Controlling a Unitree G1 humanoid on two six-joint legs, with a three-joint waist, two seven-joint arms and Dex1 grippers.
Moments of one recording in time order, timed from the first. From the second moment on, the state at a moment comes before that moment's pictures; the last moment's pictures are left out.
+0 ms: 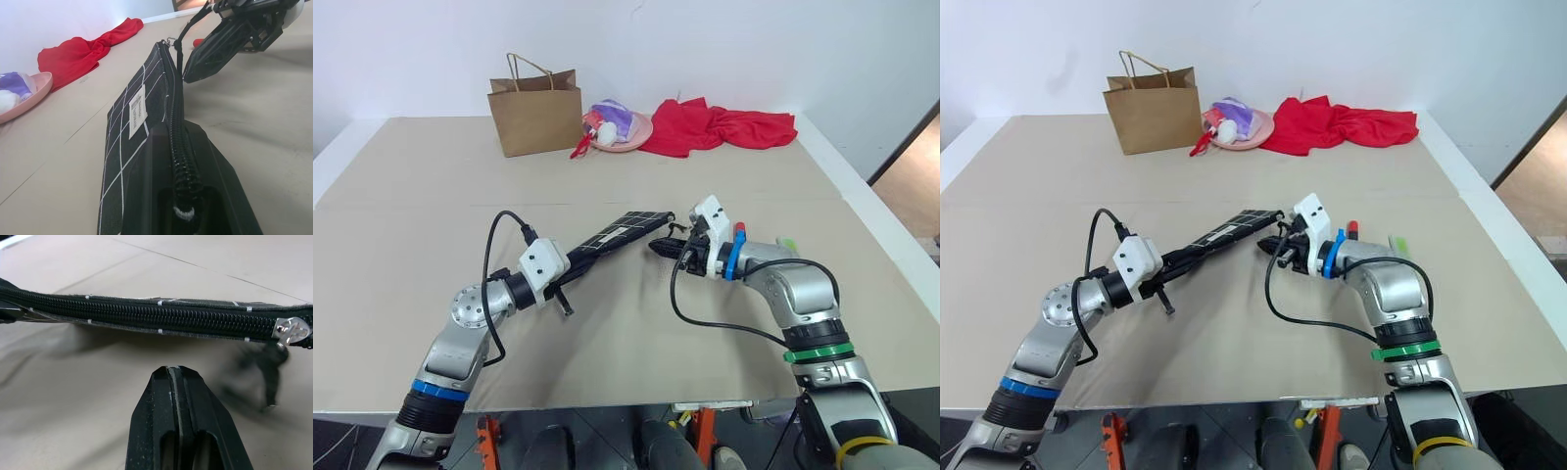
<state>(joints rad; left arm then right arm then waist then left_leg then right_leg) -0.29 0.44 -0.11 -0.10 -0.18 0.00 -0.75 -0.64 -0.44 0.08 0.15 0.33 0.66 0.84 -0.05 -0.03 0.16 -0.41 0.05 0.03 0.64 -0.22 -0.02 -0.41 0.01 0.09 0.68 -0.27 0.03</state>
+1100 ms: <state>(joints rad) -0.31 0.44 -0.11 -0.10 -0.18 0.00 -0.75 -0.68 -0.44 0.07 0.25 0.25 0.61 0.72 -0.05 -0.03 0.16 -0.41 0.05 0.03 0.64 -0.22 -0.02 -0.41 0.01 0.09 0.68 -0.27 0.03</state>
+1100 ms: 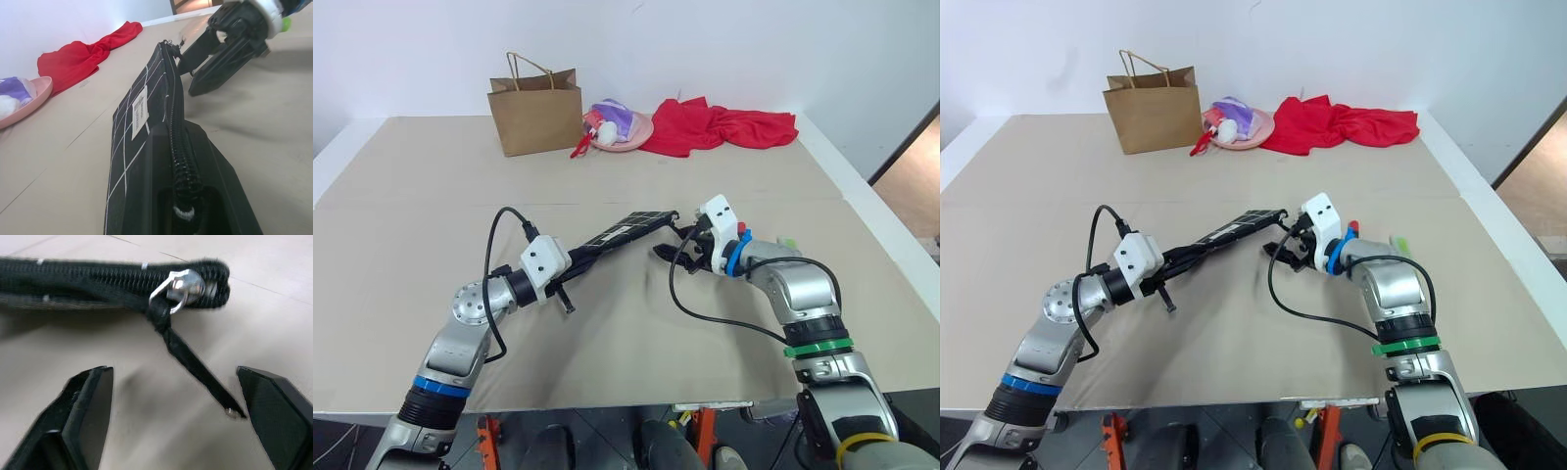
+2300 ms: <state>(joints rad) -0.31 0.42 -0.11 -0.09 -0.18 0.00 -0.77 -0.64 -0.42 0.29 -0.07 0.27 0.63 0.94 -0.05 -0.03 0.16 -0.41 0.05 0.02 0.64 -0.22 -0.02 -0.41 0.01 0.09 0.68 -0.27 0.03</state>
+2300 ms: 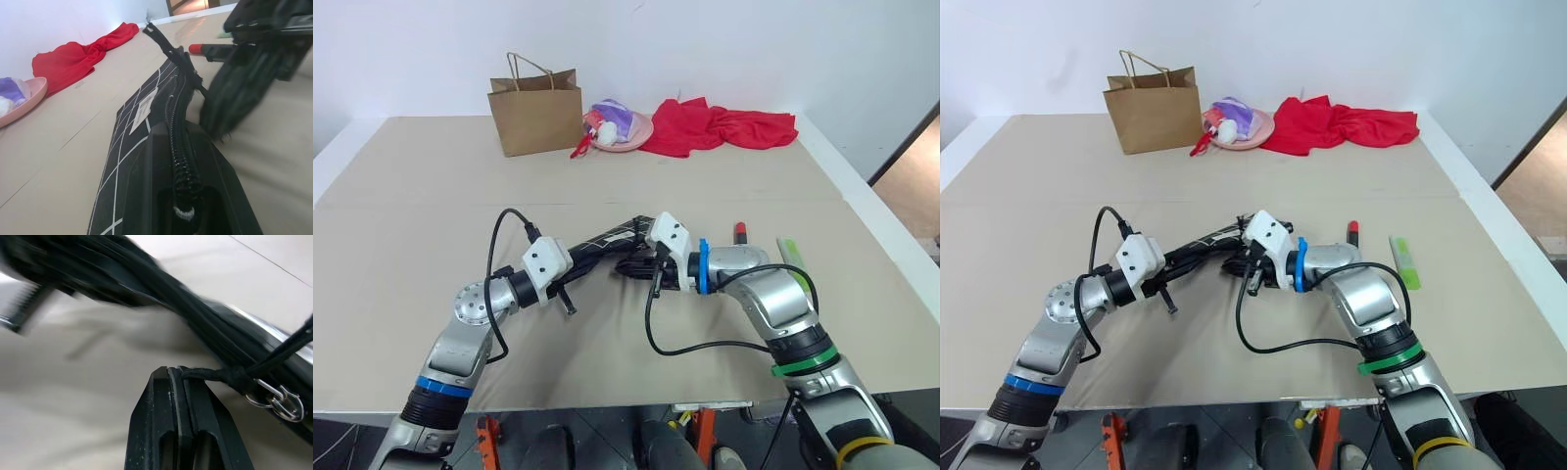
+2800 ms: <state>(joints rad) -0.32 0.42 -0.11 -0.09 -0.18 0.00 -0.77 -0.67 -0.36 0.30 -0.07 0.29 0.69 0.90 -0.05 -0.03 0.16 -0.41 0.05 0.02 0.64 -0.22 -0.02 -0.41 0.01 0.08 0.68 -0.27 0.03</state>
